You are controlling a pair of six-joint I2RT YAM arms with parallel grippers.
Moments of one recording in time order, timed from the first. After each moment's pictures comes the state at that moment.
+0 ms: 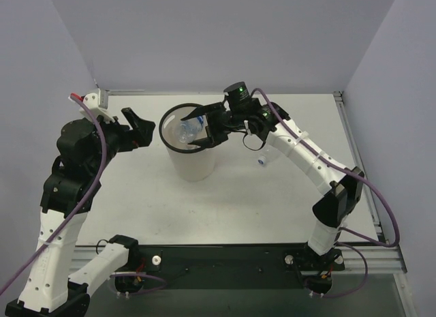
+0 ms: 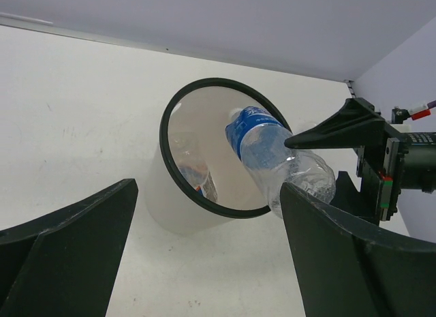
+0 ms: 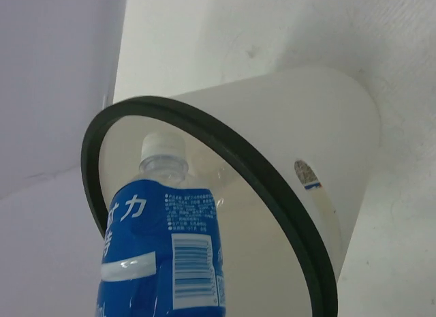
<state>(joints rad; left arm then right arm) -0.28 0.88 1.37 -0.68 -0.01 -0.43 0.72 1.74 1.81 -0.71 -0.46 1.84</state>
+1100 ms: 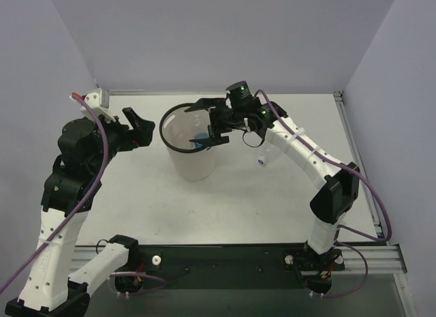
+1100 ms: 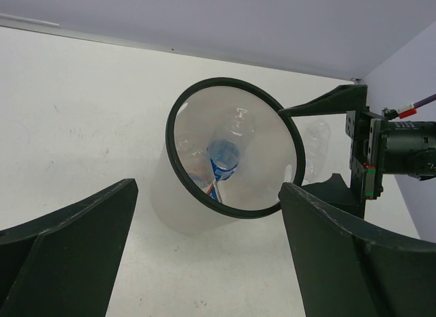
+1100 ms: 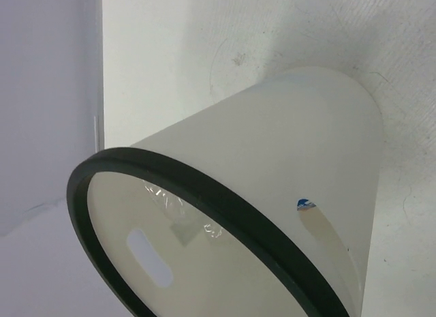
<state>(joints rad) -0.28 0.88 1.37 -0.68 -0.03 -0.41 0.68 1.79 1.78 -0.64 -0.48 1.99</state>
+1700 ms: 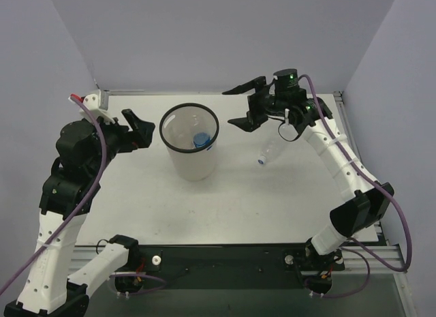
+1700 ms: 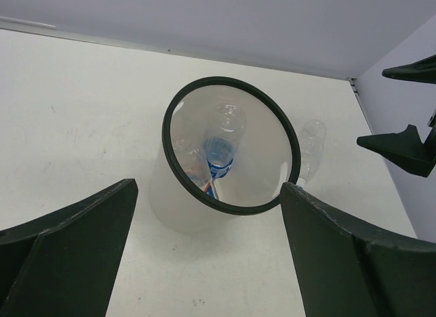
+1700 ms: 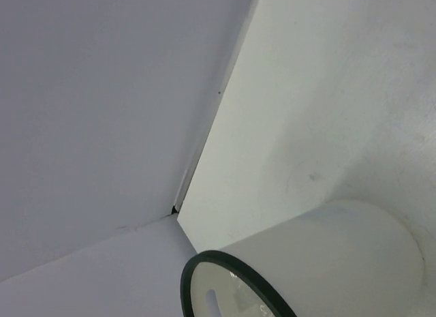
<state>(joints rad) -0.29 0.88 1.37 -0.69 -0.03 -0.41 0.46 1.59 1.70 -0.65 -0.44 1.64</state>
